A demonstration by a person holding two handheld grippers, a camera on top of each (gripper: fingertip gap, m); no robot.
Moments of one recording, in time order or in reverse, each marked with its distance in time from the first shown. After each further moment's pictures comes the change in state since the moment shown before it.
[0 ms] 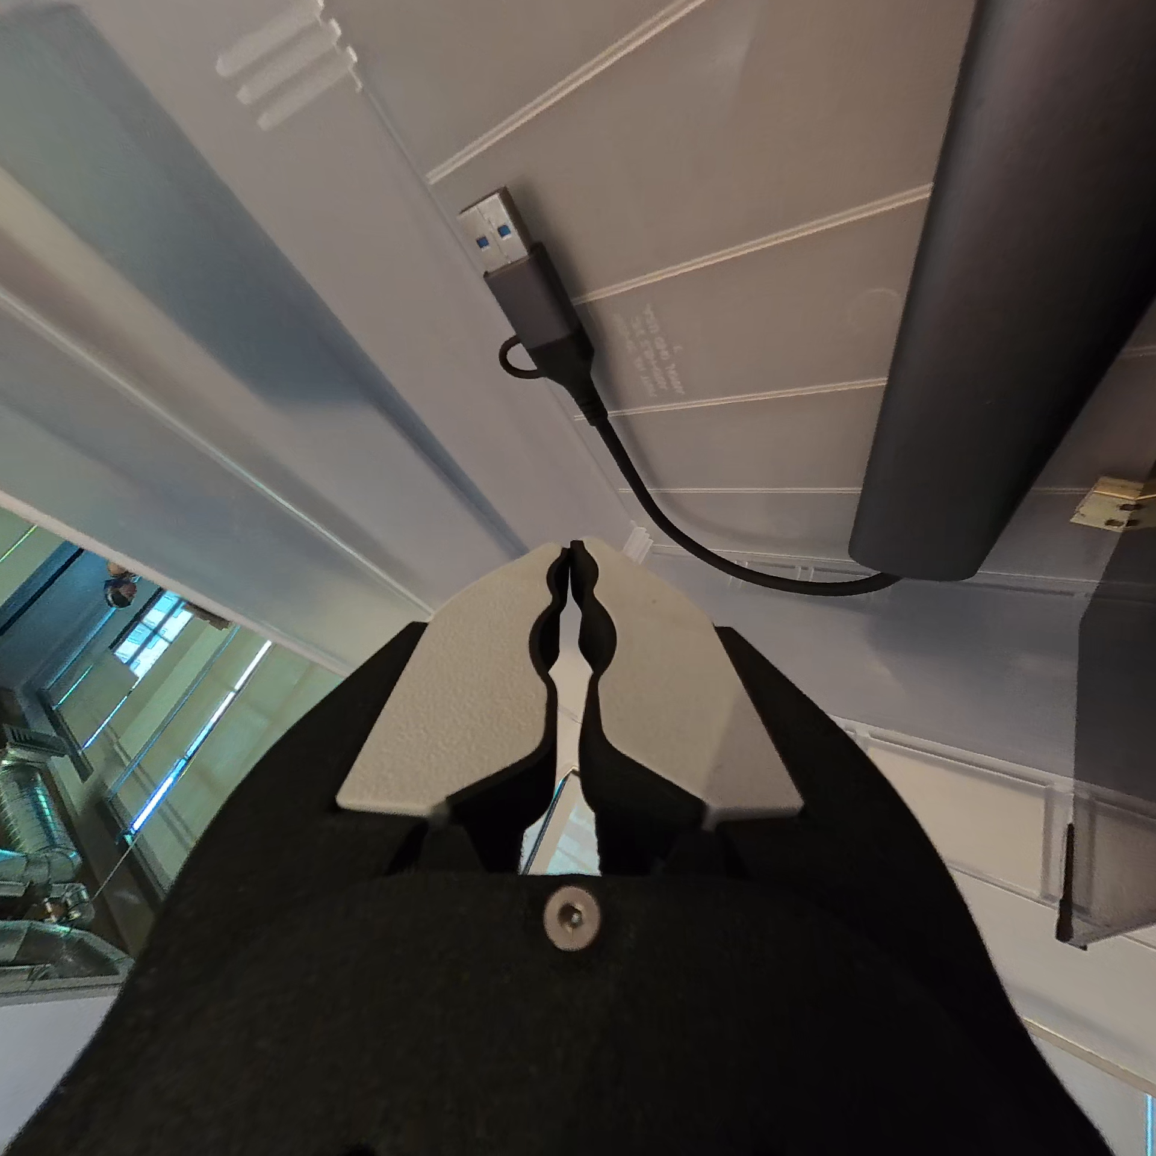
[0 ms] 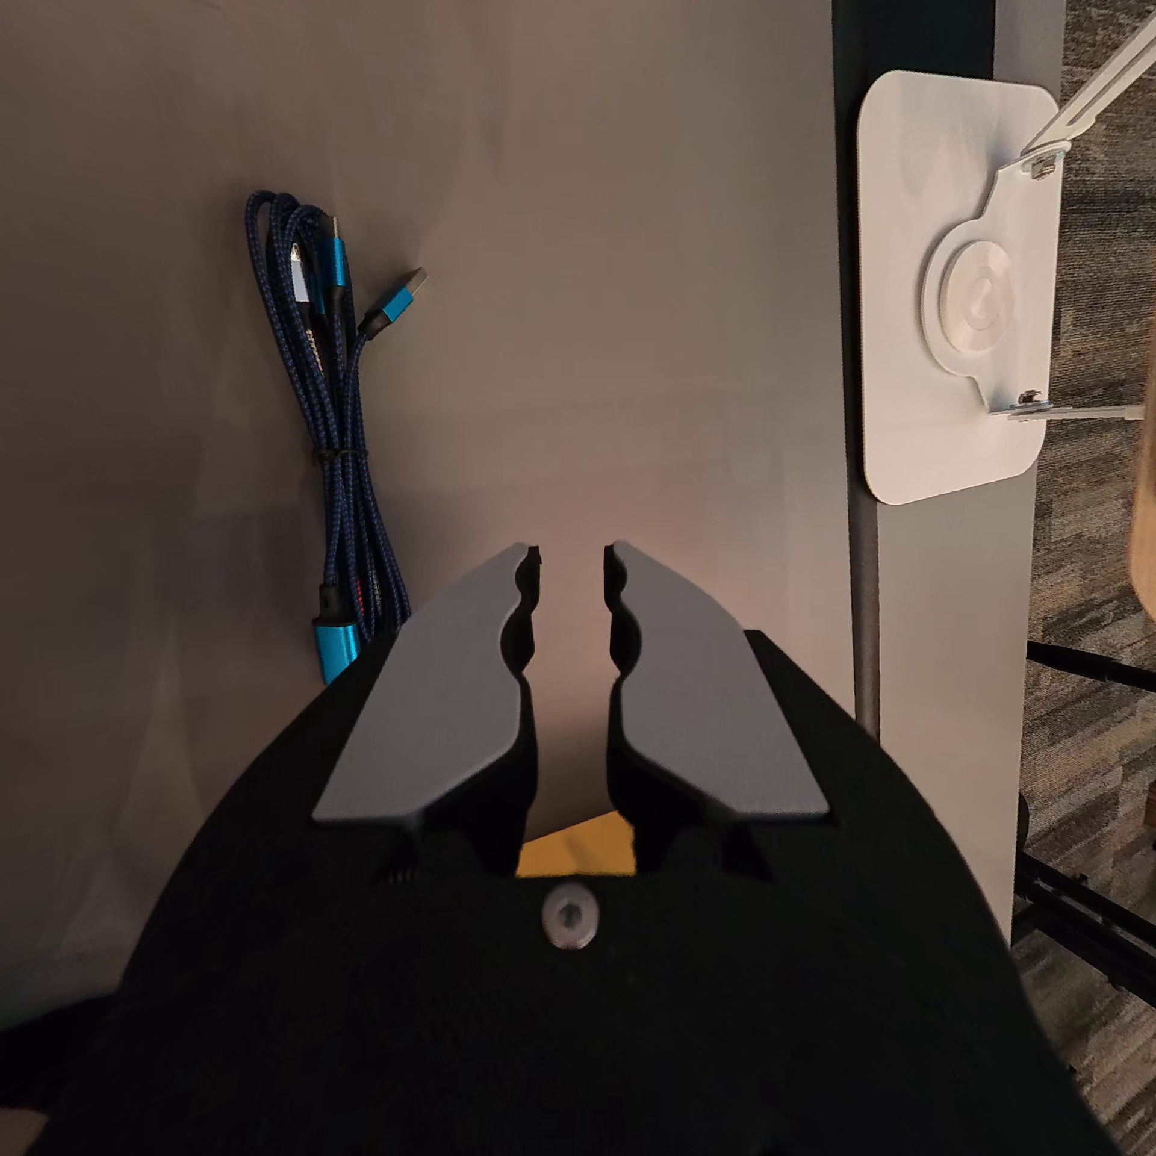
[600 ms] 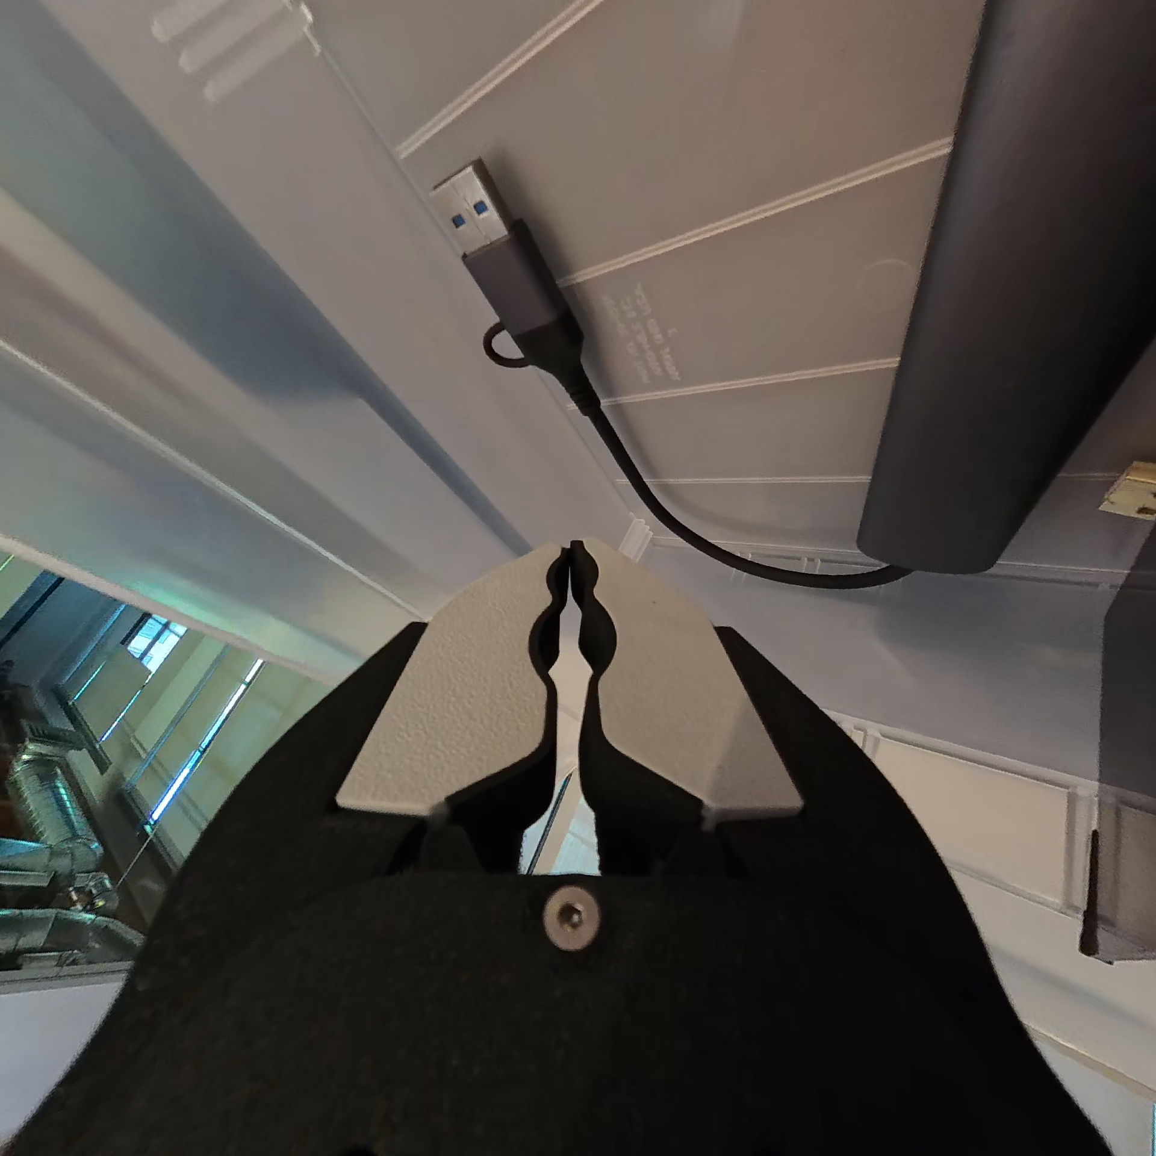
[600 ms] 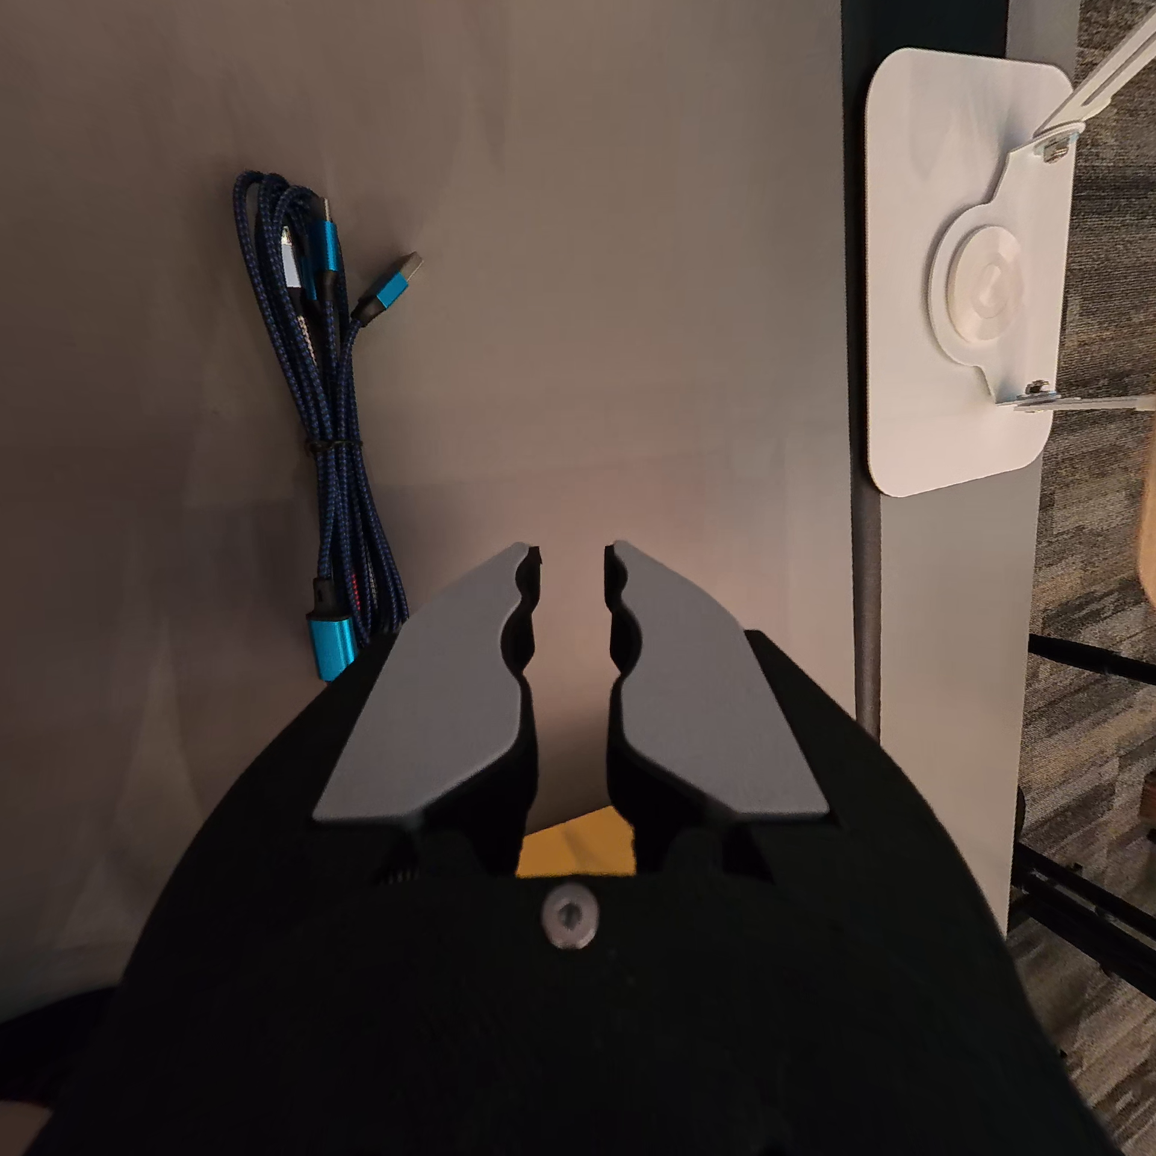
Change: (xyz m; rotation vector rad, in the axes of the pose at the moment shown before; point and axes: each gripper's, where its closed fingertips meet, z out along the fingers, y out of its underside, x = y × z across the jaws) left arm 0.001 0.004 0.005 -0.028 0.002 0.022; right arm 0.000 0.003 0.002 -0.018 -0.001 -0.002
